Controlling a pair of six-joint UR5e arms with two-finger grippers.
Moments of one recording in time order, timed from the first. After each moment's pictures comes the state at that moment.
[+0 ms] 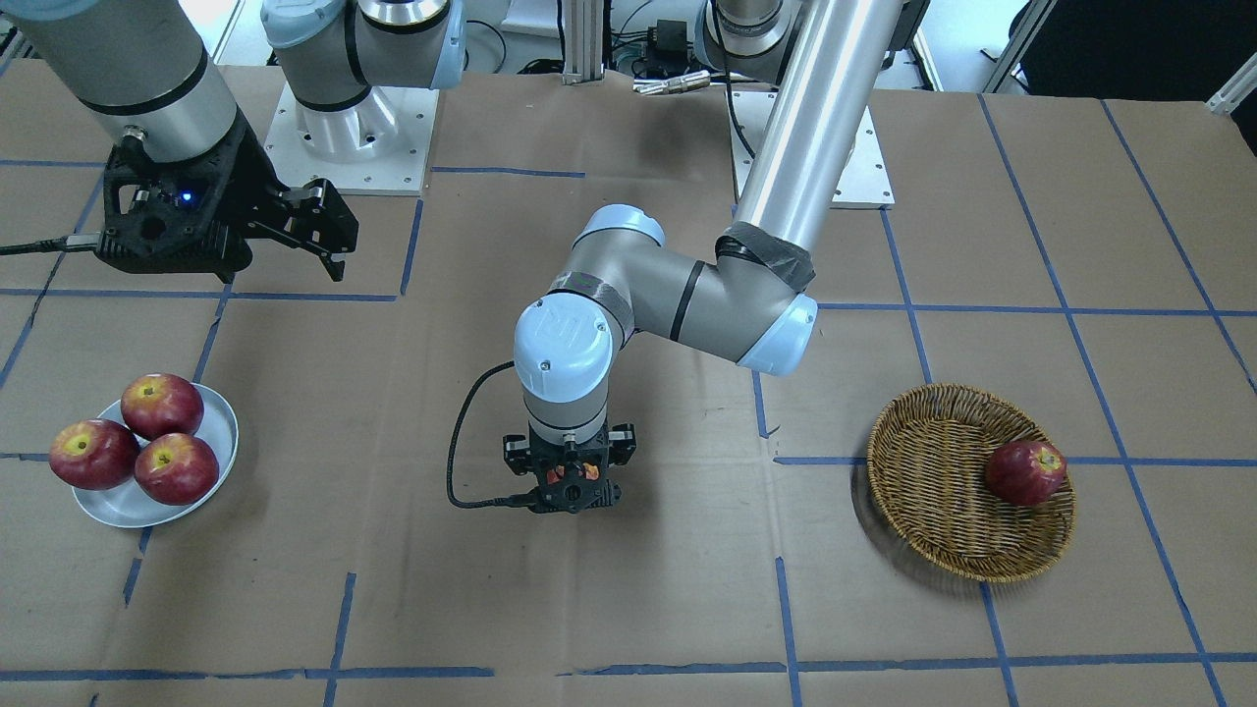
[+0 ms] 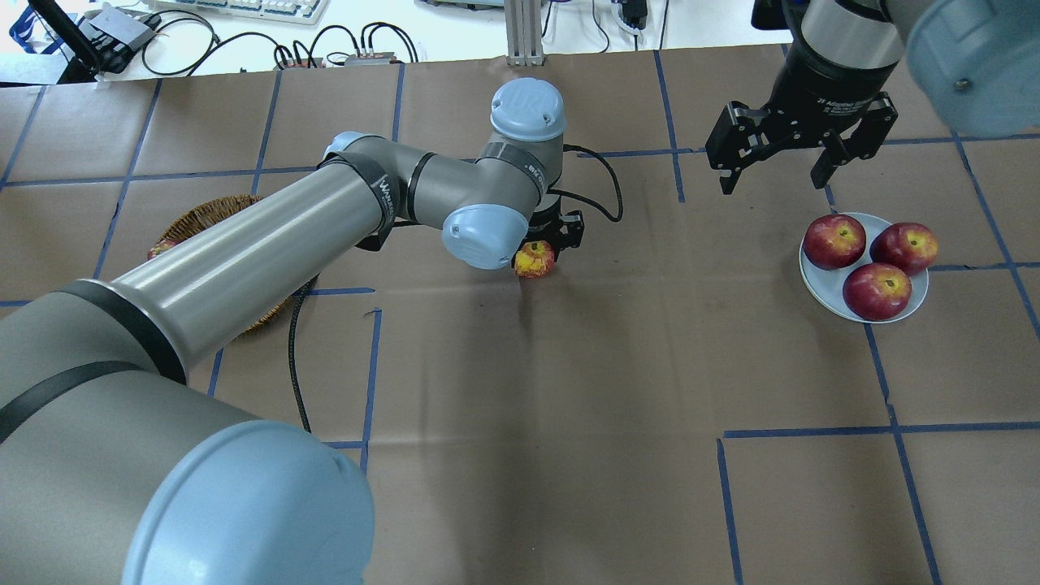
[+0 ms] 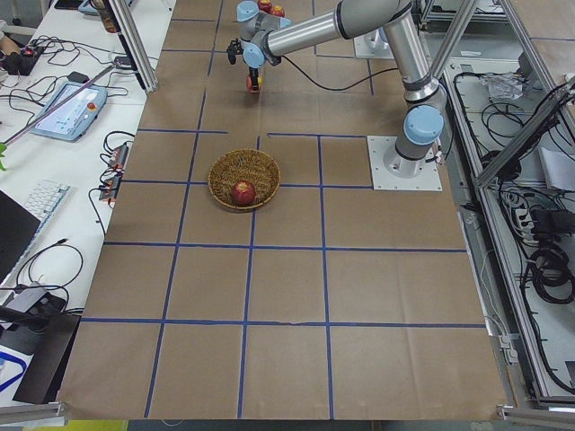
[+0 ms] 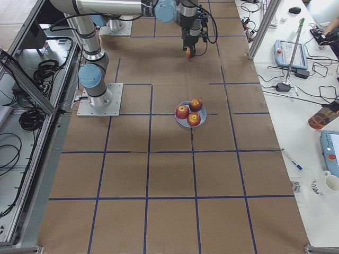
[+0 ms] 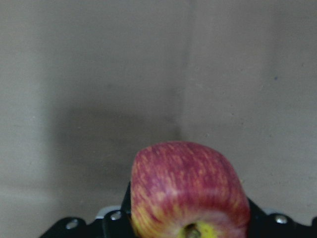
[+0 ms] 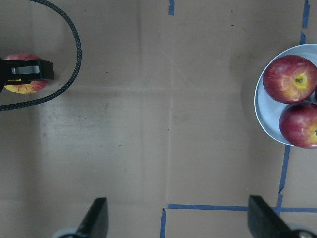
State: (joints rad) left arm -1.96 -2.21 -1.49 -1.03 1.58 -0.49; right arm 1.55 -1.52 1.56 -1.56 -1.56 -0.06
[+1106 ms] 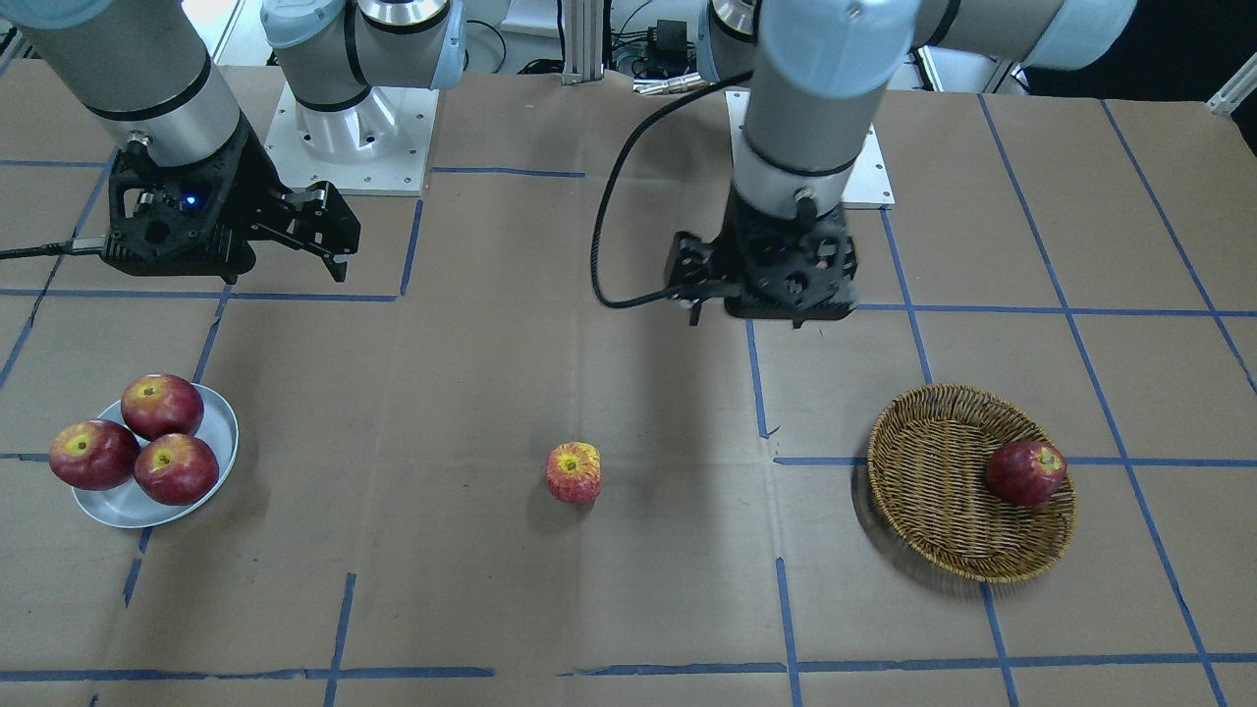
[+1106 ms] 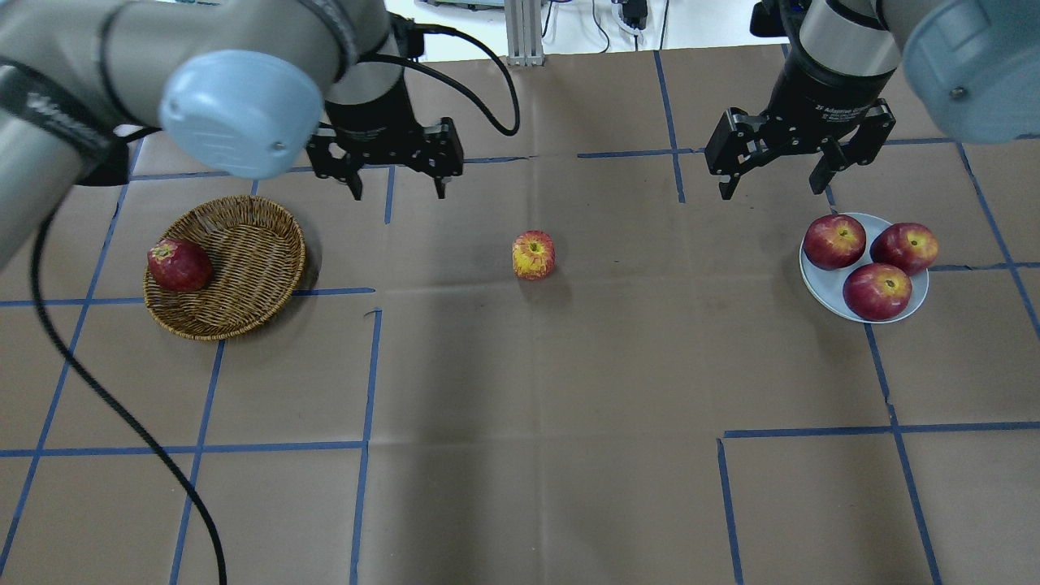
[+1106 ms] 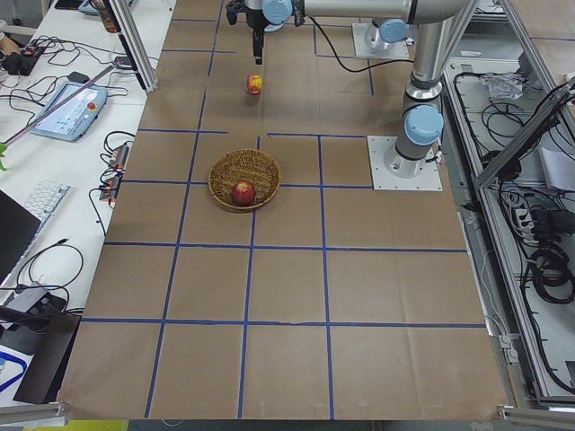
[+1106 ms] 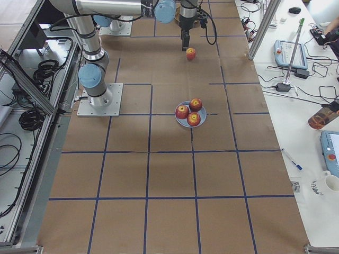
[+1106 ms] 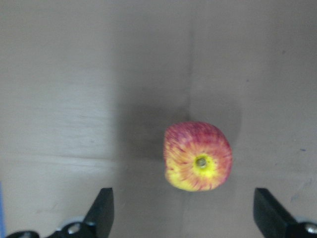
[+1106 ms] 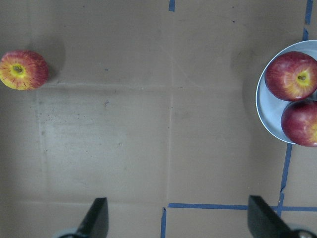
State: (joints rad) left arm -1.71 -1.70 -1.49 -1.51 1.60 -0.10; right arm 1.55 -1.53 1.56 -1.57 -1.55 -0.05
